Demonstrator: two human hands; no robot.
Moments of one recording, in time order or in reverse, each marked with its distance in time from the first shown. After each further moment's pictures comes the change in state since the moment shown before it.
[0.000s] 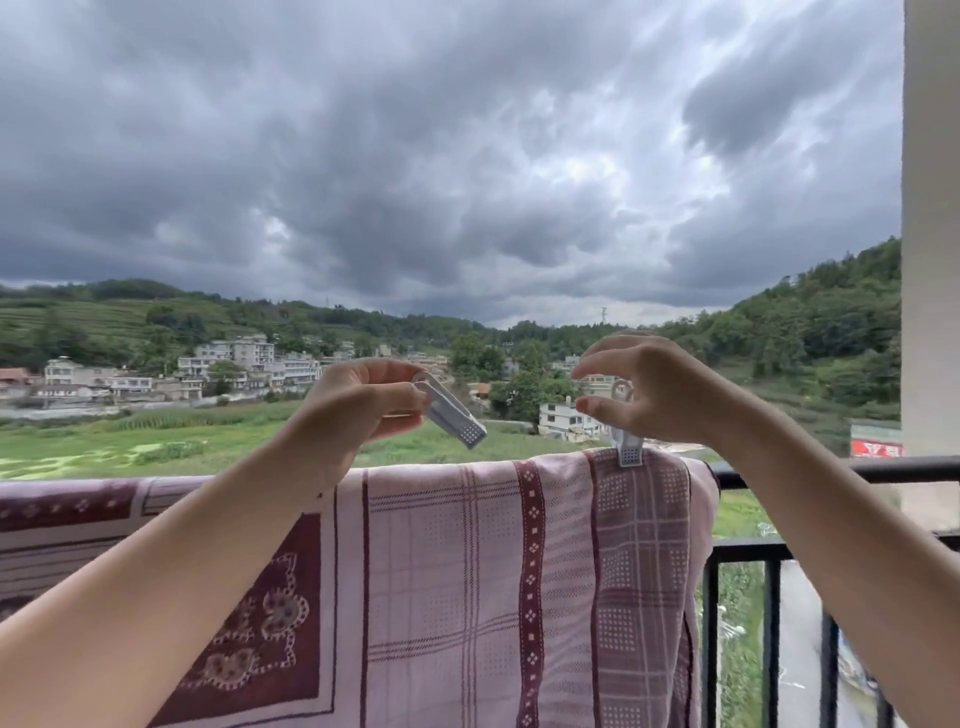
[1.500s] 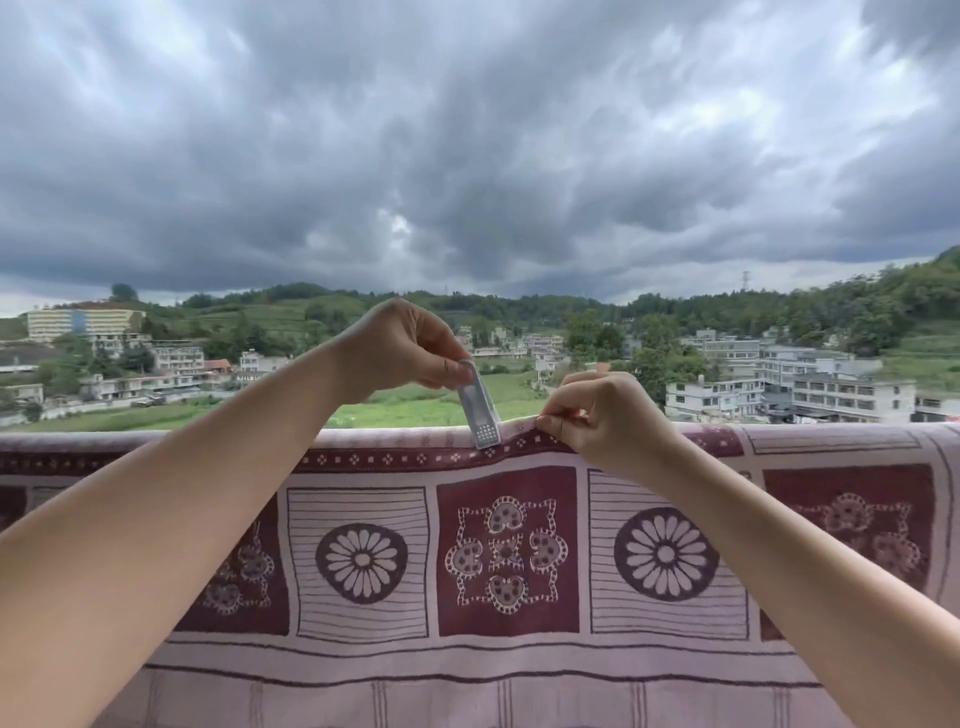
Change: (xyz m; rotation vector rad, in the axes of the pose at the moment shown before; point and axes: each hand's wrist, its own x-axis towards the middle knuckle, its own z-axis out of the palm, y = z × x) left_hand -0.078 0.049 -0.391 0.602 -0.163 0.084; right_hand 0.162 -0.382 0.153 0.519 0.167 -0.110
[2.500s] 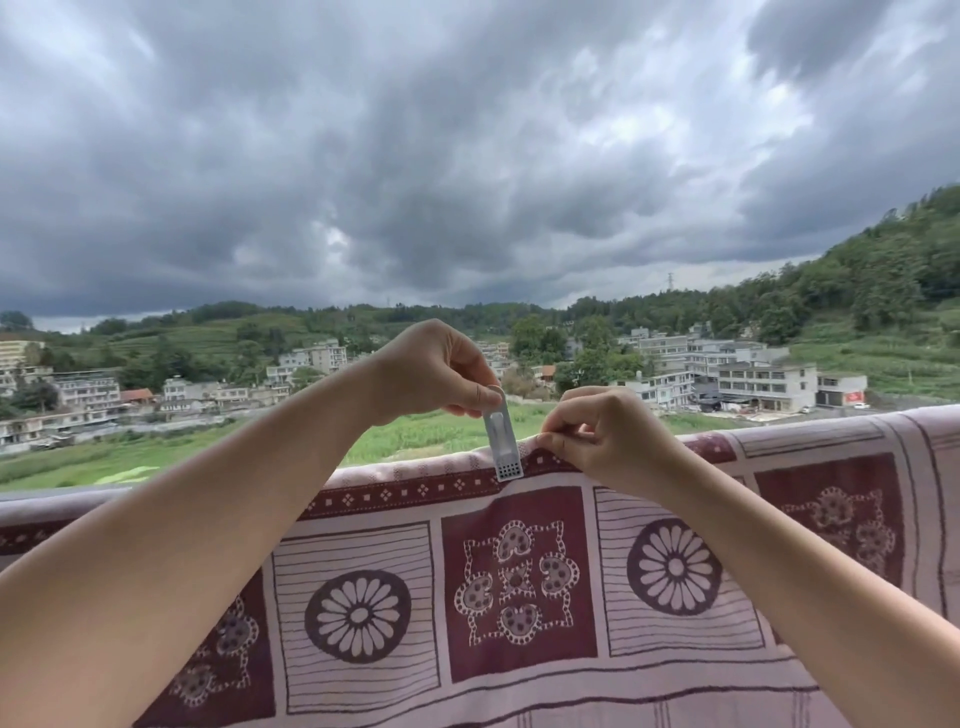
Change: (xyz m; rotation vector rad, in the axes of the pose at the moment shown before) left_hand 0.024 0.000 0.011 0.106 -0.146 0.021; right_hand 0.000 -0.003 0.004 -0.031 0.022 0.091
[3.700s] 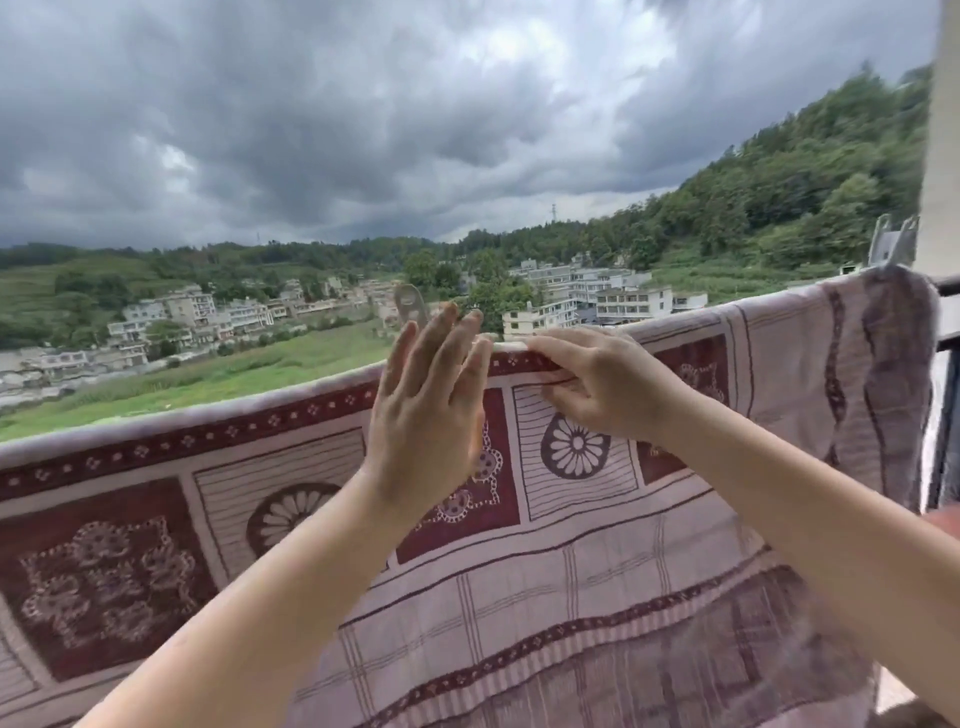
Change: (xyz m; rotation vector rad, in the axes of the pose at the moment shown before) left_hand -0.048 -0.026 0.110 0.745 0.610 0.535; right_hand -0.062 -0.004 -0.027 -0.494 -0.110 0.120
